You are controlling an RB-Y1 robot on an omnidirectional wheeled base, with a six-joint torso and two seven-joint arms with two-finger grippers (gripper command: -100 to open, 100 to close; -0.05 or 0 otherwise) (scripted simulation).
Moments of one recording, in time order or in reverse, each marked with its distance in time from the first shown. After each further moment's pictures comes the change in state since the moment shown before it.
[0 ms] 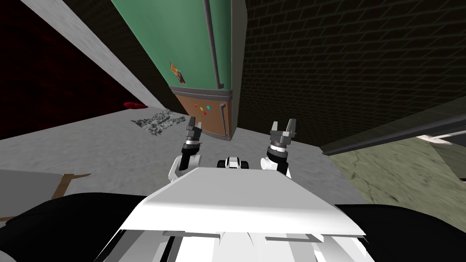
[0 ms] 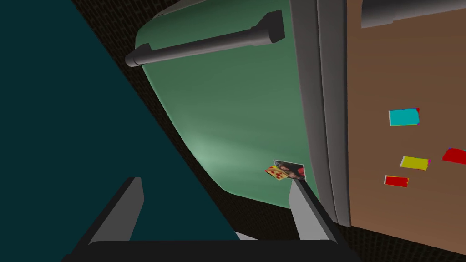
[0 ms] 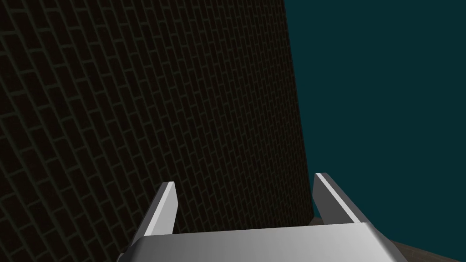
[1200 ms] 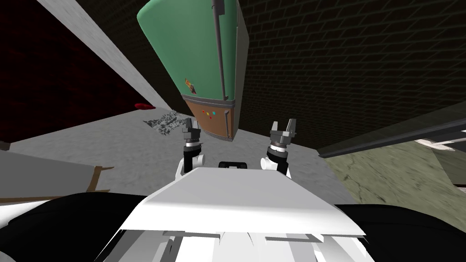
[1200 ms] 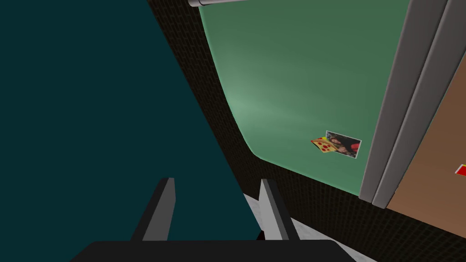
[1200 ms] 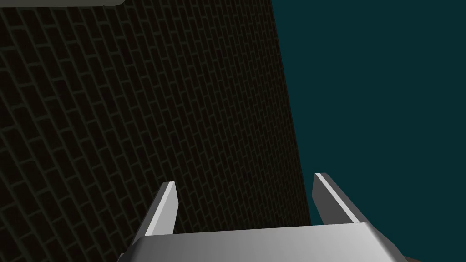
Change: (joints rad) left arm 0.020 -0.167 -0.001 0.013 0.030 -0.143 0.007; right arm 0.000 0.000 0.000 0.000 0.000 0.000 0.000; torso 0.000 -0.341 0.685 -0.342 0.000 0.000
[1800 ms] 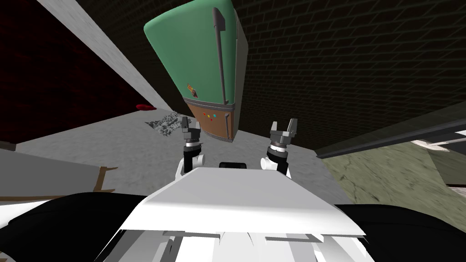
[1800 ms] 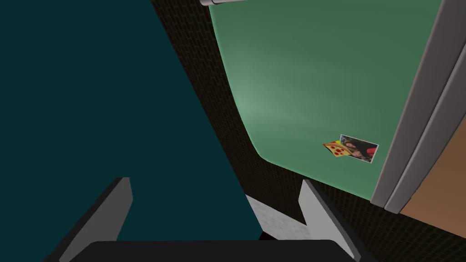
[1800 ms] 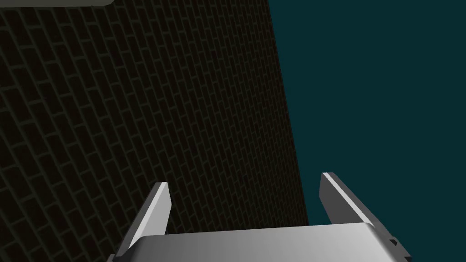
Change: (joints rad) left arm 0.000 0.000 0.000 0.000 0.000 0.000 0.000; right arm 0.000 0.000 0.000 0.000 0.000 0.000 0.000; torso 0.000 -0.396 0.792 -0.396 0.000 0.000
